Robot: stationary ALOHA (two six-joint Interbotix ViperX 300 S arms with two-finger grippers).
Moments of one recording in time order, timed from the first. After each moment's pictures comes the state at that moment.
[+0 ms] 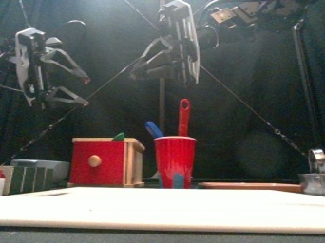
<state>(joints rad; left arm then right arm) -0.04 -0.71 1.31 -0.52 -0.36 -0.16 0.01 0.01 0.46 -1.38 0.01 1.86</state>
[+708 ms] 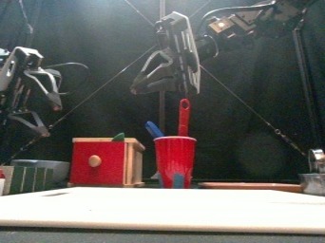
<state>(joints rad) 0.24 -0.74 1.24 -0.67 0.27 -0.16 0.01 0.03 0.48 -1.34 0.01 1.86</state>
